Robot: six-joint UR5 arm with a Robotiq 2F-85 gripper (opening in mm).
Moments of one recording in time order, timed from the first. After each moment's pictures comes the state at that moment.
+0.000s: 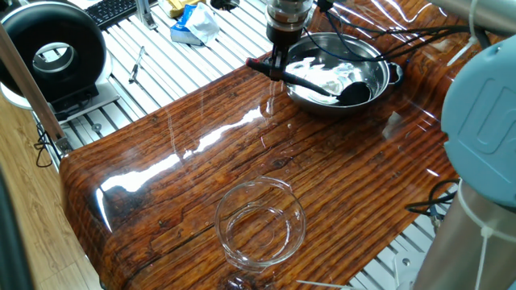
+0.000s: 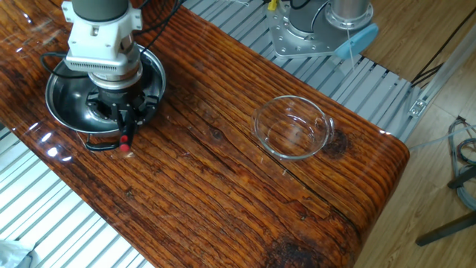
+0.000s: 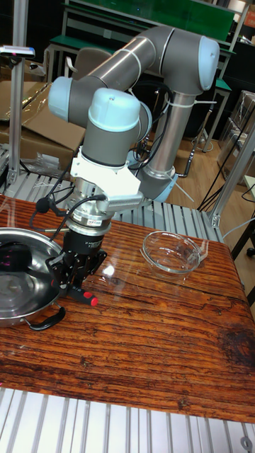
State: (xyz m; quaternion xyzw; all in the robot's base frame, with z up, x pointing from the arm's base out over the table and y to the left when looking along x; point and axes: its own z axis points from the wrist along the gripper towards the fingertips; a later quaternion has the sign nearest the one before) arm 0.609 -0.088 0.094 -0.32 0.94 -0.04 0.05
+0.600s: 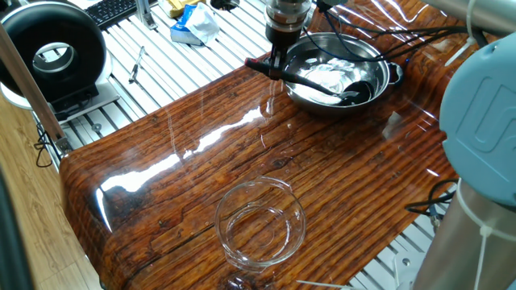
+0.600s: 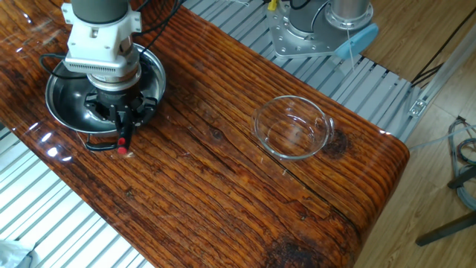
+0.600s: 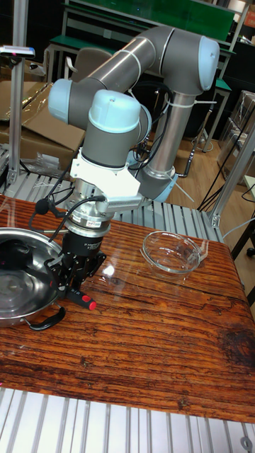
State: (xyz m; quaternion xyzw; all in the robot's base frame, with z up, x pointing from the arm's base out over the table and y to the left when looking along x) arm 0.610 -0.091 0.095 -0.32 0.95 -0.04 0.06
